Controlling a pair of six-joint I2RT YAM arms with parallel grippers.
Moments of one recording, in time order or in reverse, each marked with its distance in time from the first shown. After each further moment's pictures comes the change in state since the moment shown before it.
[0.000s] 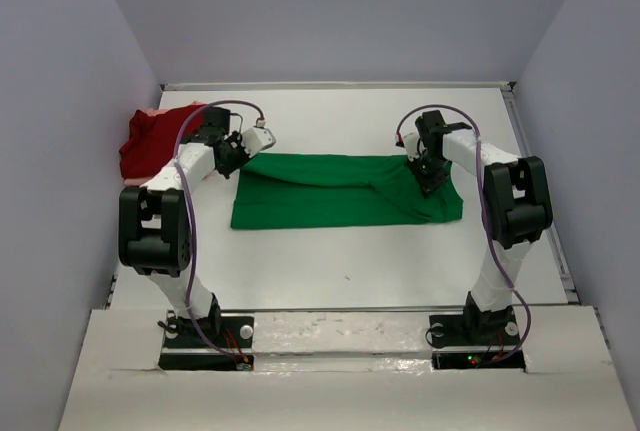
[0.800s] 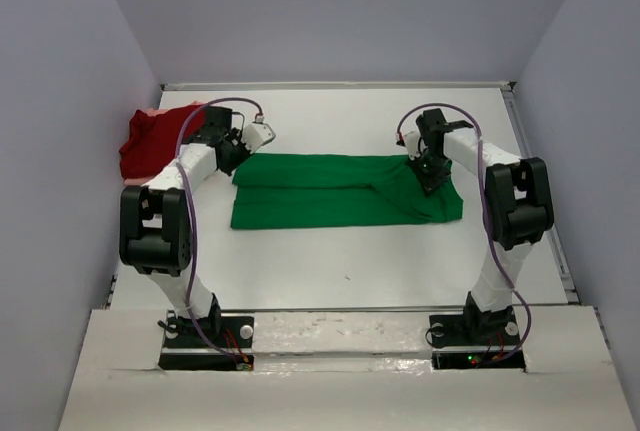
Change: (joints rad) left arm -0.016 0.005 -0.020 0.063 -0.047 -0.065; right arm 0.000 -0.007 0.014 -0.028 0.011 -0.006
